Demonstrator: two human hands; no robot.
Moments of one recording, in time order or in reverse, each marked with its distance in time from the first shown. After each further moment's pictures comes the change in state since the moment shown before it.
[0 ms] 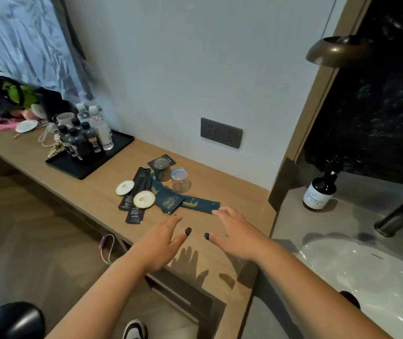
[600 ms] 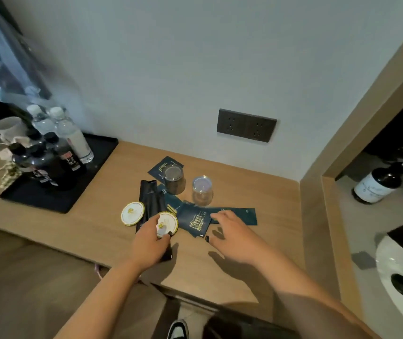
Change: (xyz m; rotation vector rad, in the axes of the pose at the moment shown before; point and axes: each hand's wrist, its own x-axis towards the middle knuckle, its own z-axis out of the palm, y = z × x) left_hand 0.157 -0.183 -0.070 -0.219 -0.002 -0.078; right_hand 0.178 -0.093 0.048 0.185 0.030 0.243
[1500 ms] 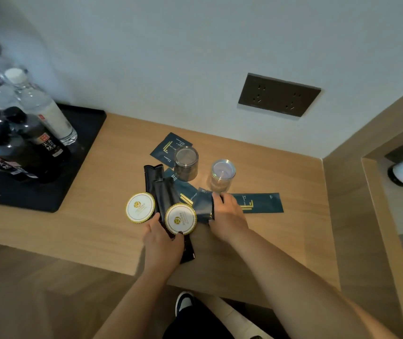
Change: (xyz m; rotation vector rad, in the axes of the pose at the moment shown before) left_hand 0.057 -0.064 0.023 -0.246 0.037 -0.248; right_hand 0.141 0.003 0.101 -0.206 0.150 0.221
